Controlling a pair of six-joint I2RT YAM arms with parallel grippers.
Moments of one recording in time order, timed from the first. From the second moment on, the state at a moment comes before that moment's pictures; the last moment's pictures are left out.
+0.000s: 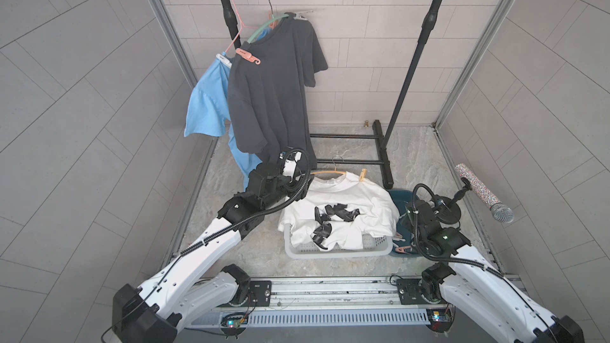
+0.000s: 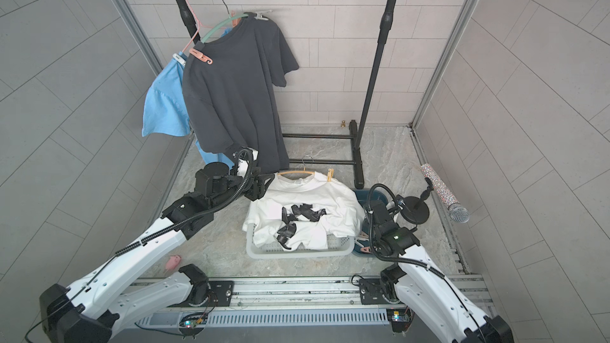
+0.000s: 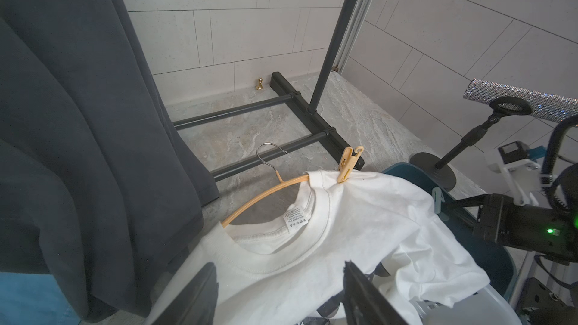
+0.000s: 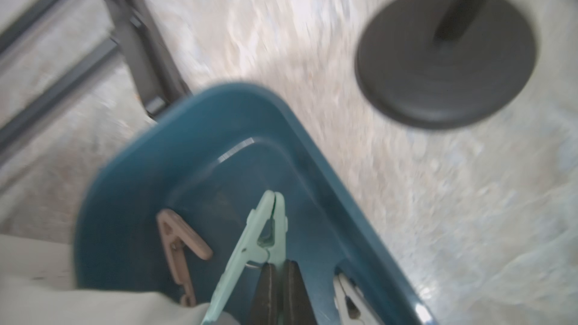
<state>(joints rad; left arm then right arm) -0.58 0.98 0.86 -0.24 0.09 -0.15 0.36 0.68 0.43 -0.64 0.47 0.89</state>
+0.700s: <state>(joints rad) -0.61 1.03 0.95 -0.27 0.36 -0.21 0.39 0.49 0.61 -0.33 -0.21 -0.55</state>
